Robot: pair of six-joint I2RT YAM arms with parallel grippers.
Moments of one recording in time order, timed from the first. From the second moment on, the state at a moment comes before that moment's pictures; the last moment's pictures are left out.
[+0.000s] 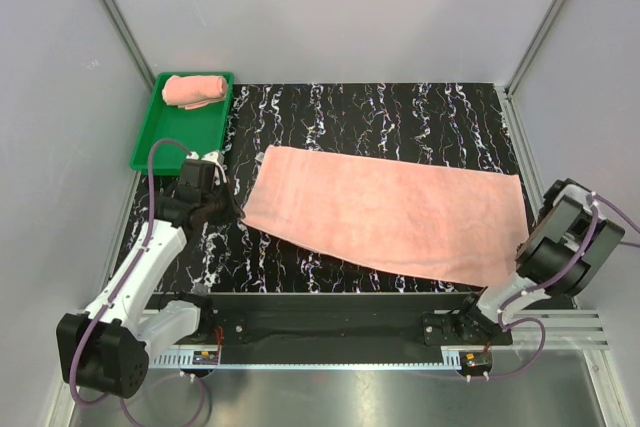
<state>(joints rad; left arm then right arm) -0.21 1.01 0.78 -0.68 0.12 -0.47 -0.70 1.66 0.95 -1.20 0.42 1.06</state>
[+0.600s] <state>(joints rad) -0.21 1.00 0.78 -0.68 0.12 -0.47 -0.75 1.18 0.93 -0.96 0.24 0.80</state>
